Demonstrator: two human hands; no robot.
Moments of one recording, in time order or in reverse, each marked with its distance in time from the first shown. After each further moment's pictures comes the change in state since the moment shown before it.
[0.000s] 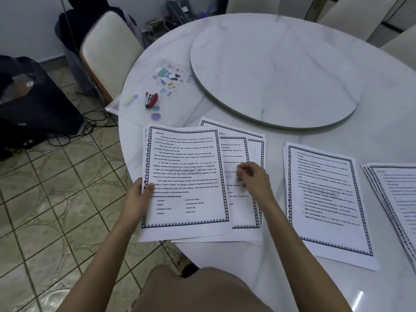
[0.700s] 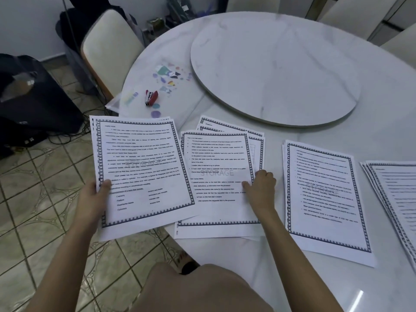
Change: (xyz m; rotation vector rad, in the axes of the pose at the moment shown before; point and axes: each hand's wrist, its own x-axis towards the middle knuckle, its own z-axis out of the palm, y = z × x) left_hand 0.002 -0.011 -0.072 0.032 0.236 -0.017; right_hand -0.010 0.020 0.002 -0.650 0.170 0.074
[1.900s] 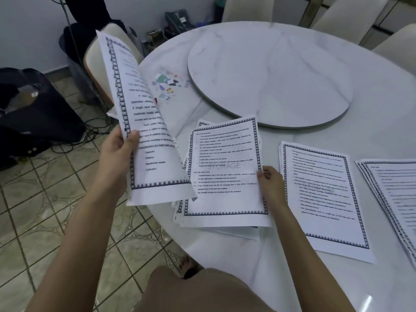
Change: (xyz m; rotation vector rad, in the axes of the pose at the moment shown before) left_hand -0.034 0.129 0.038 -0.467 -0.218 0.276; right_hand 0.011 0.024 -0.021 0.624 0.031 0.022
